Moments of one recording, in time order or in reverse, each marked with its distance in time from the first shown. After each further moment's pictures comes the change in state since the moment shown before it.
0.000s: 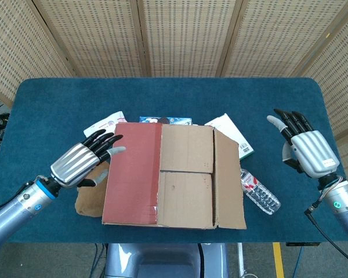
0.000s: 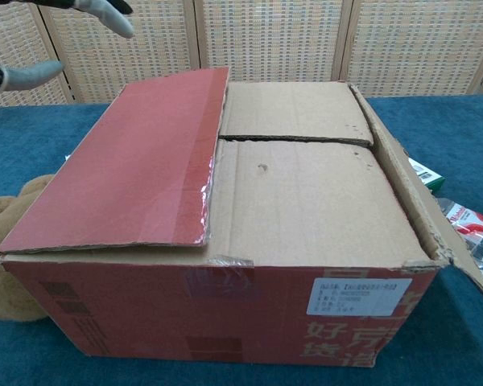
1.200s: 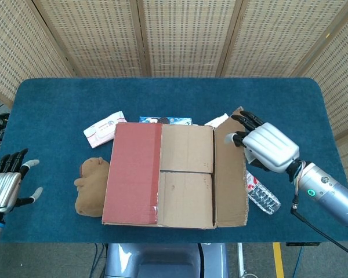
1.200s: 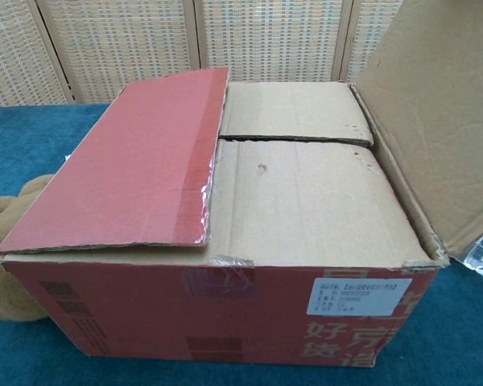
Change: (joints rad) left arm 0.432 -0.087 0.110 -0.017 -0.407 0.379 0.345; right arm 0.290 0.249 0.045 -0.116 -0.187 -0.369 0.153
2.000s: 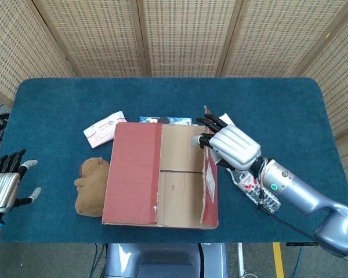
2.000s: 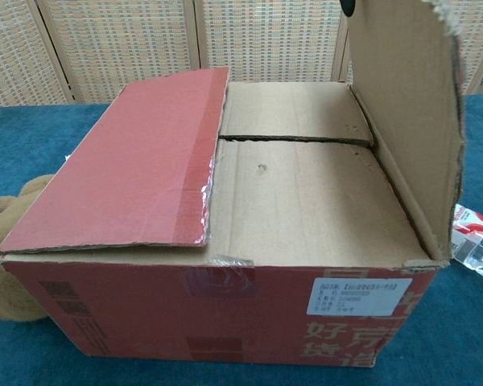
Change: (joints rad) left arm 0.009 -0.014 0.003 0.016 -0.009 0.012 0.011; right arm 0.100 -0.227 0.037 0.023 0.090 -0.015 -0.050
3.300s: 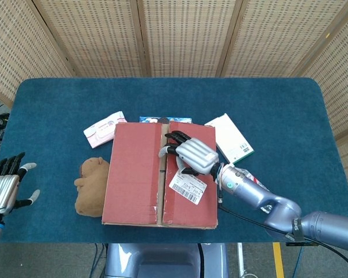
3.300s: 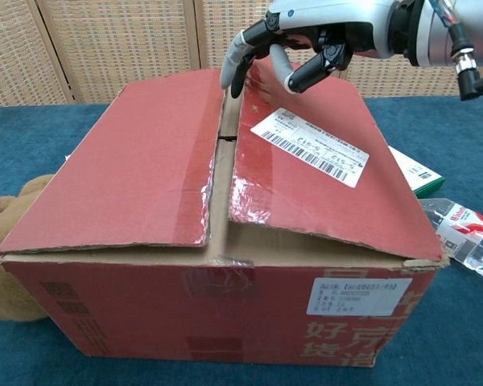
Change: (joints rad) left arm 0.004 -0.012 -0.001 0.011 -0.041 -0.028 0.008; right arm 0.088 -0.459 -0.005 0.220 0.120 -0.046 -0.006
